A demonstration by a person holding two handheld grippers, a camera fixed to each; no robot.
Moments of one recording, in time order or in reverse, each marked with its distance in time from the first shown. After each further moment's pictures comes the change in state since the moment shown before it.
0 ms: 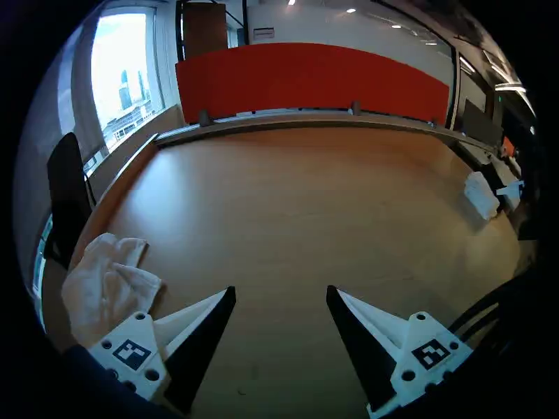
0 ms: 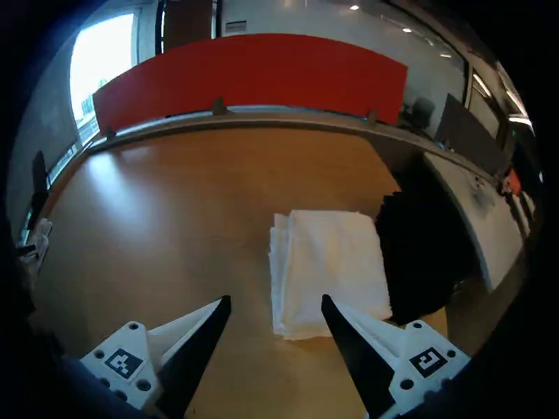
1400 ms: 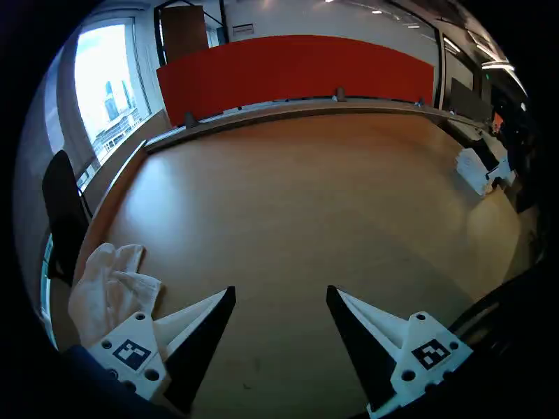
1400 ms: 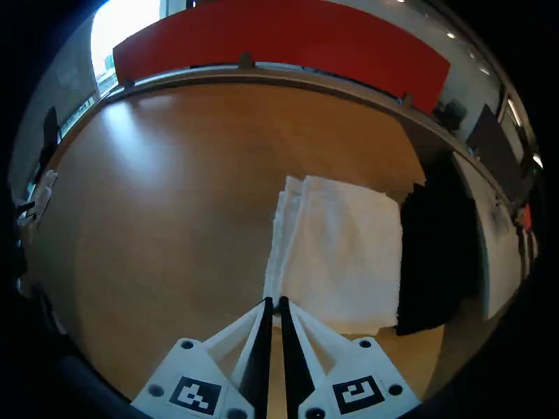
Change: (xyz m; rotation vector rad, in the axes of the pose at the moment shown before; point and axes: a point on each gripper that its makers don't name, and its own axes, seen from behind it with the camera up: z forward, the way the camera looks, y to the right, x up) left arm -0.010 0.008 -0.004 -0.024 -0.036 0.100; right arm -0.033 0.011 0.025 0.084 -0.221 -0.167
